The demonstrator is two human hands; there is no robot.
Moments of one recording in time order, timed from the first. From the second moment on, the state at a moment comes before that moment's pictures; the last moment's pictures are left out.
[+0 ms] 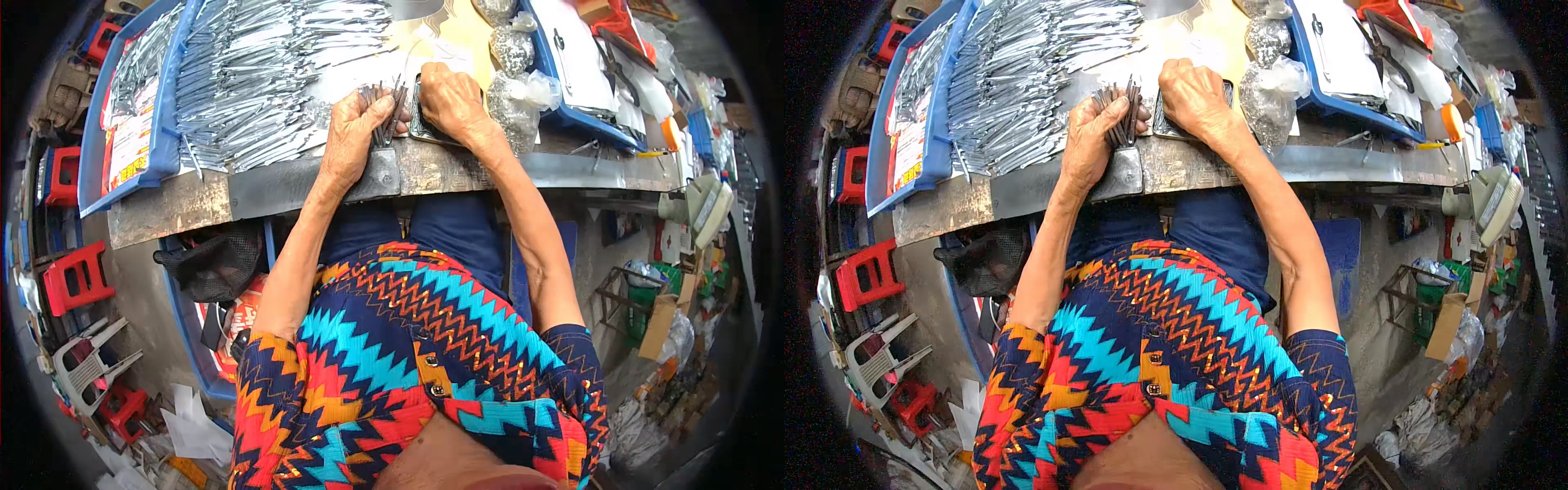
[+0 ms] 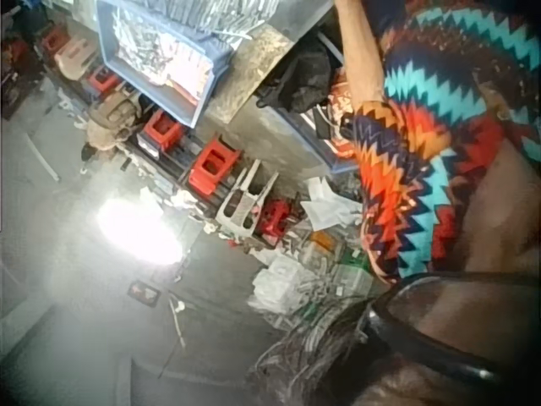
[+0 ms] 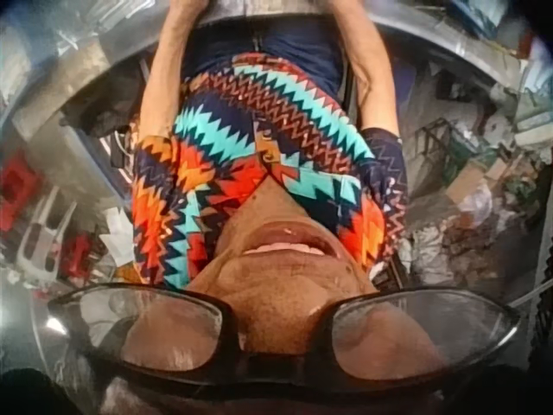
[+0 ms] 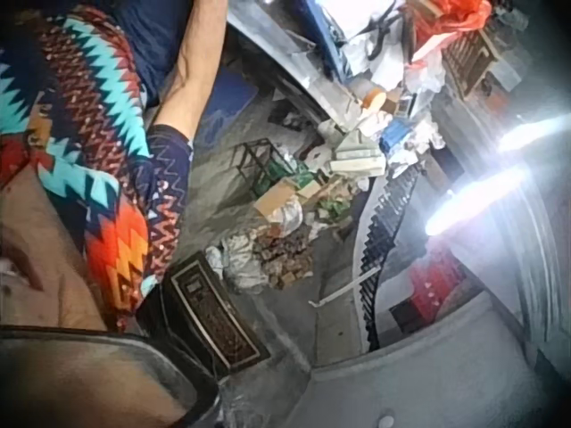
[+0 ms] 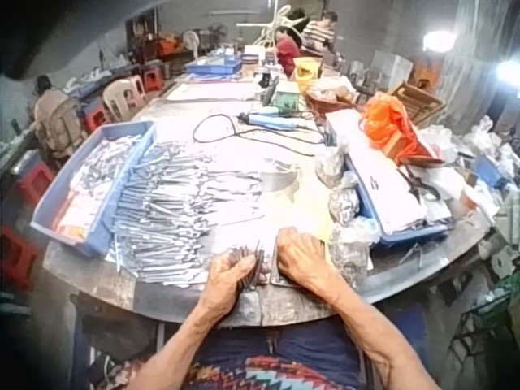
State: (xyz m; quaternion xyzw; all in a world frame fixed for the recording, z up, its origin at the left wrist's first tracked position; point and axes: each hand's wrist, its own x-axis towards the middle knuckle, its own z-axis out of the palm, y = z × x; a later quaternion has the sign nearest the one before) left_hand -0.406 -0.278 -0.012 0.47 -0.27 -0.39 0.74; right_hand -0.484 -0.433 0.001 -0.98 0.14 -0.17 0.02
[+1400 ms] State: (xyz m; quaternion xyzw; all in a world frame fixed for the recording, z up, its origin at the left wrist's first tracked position) left_hand -0.406 -0.280 -0.011 0.48 -0.28 -0.38 0.74; right_hand -0.488 -0.424 0.024 -0.59 0.14 -0.26 0.75
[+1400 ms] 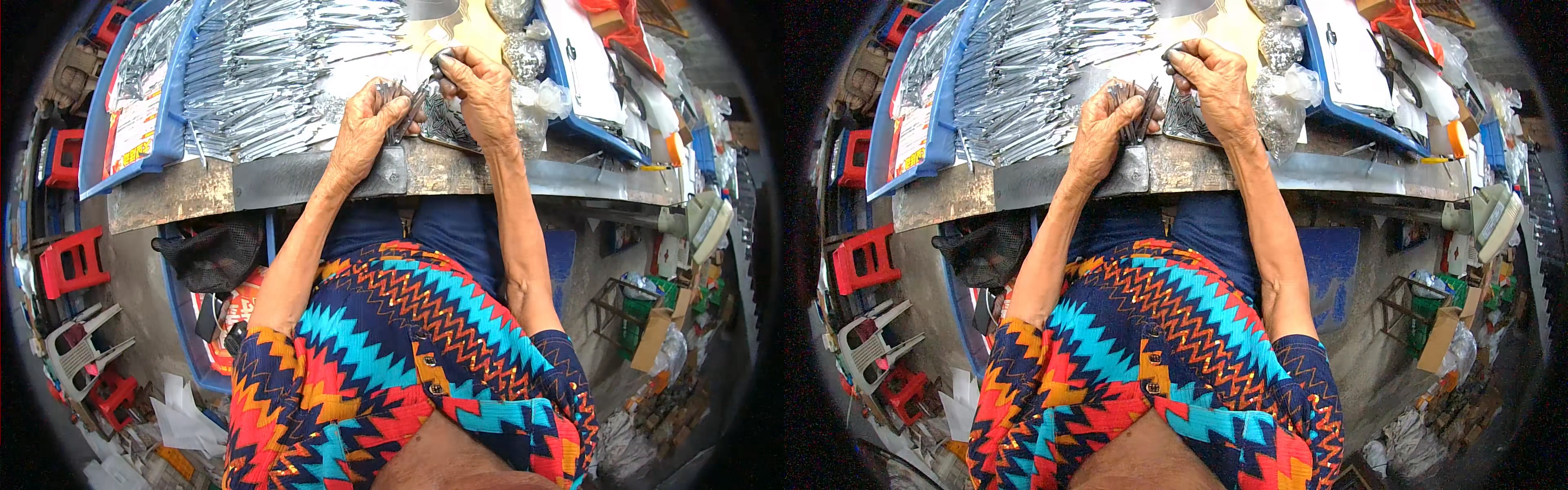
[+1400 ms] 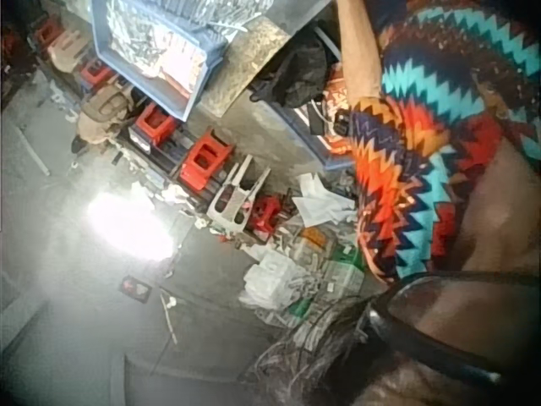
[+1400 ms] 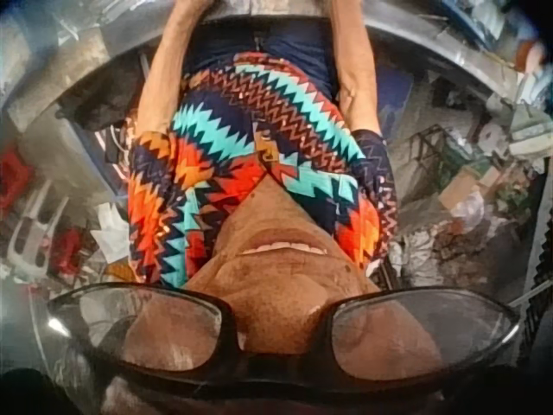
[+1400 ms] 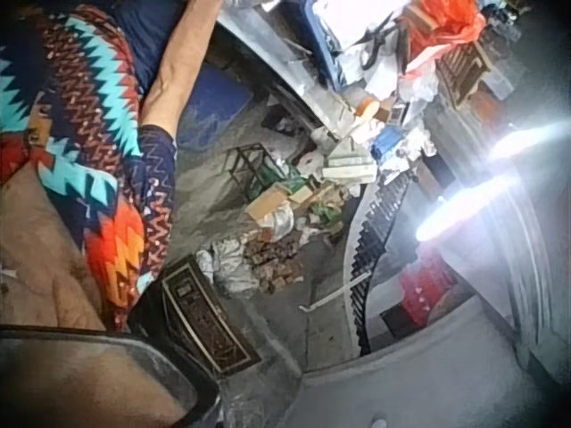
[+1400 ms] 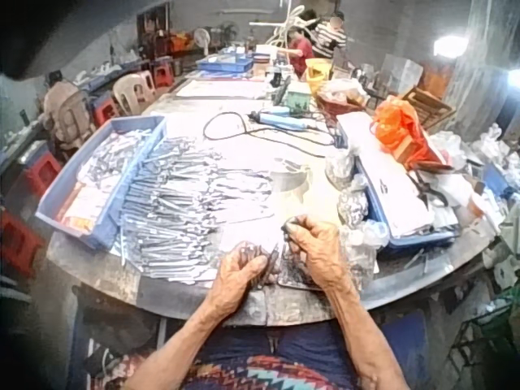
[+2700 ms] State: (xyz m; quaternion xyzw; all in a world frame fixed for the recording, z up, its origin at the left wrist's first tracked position) left_hand -0.403 -0.279 -0.018 0.50 -0.32 -0.38 0.71; right_hand -0.464 -0.406 0.035 -0.81 0.07 -0.22 0.54
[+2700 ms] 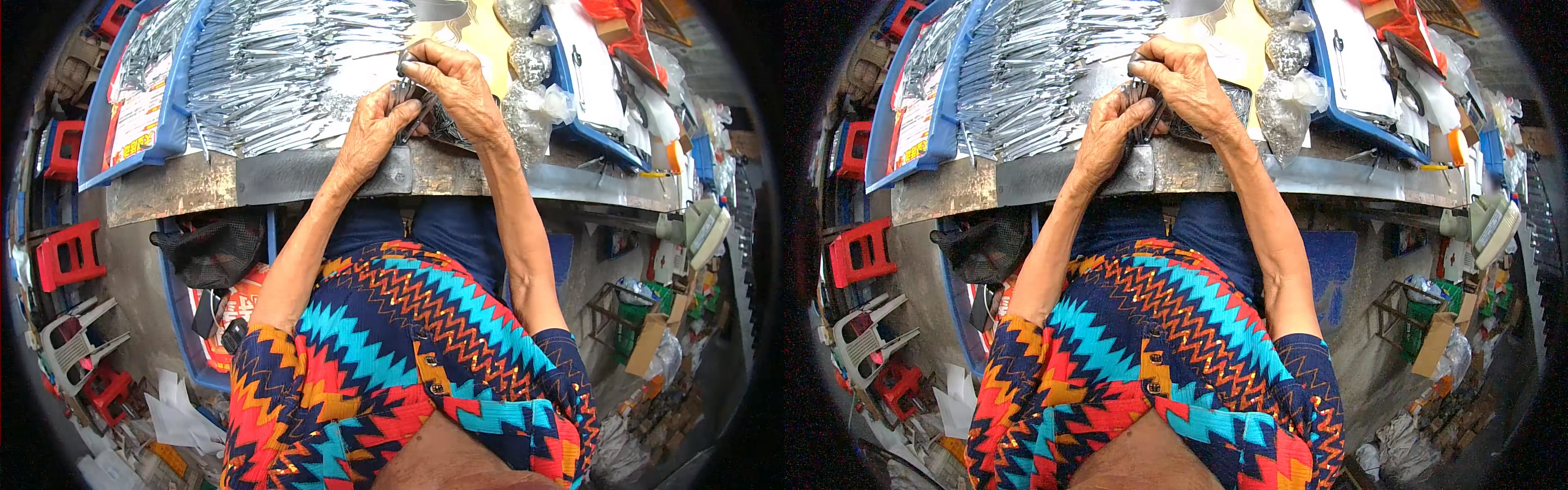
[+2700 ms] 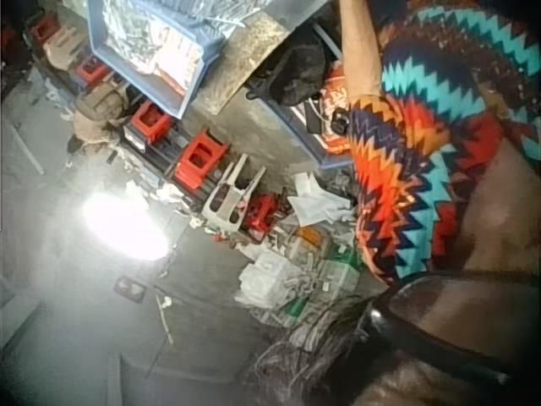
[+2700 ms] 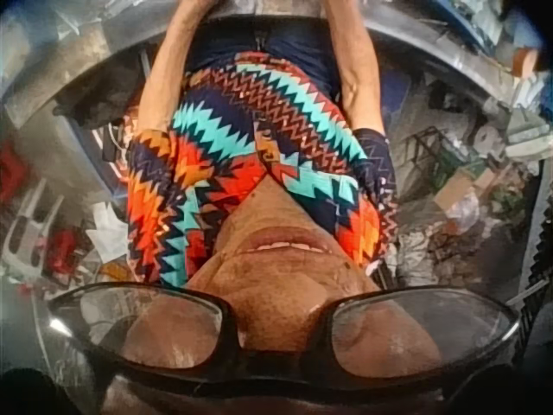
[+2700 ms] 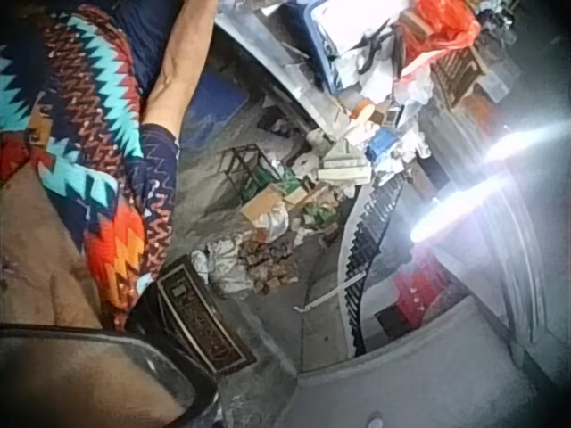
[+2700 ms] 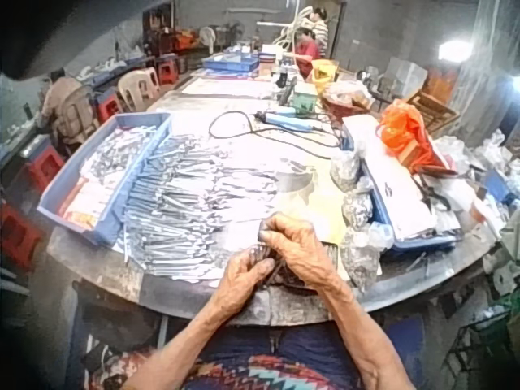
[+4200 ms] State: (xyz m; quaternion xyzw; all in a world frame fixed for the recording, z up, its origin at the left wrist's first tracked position) left_hand -0.407 -0.275 -0.011 0.52 -0.34 -0.31 0.72; right_hand -0.460 -0.385 0.033 -0.89 -0.01 -0.36 0.28
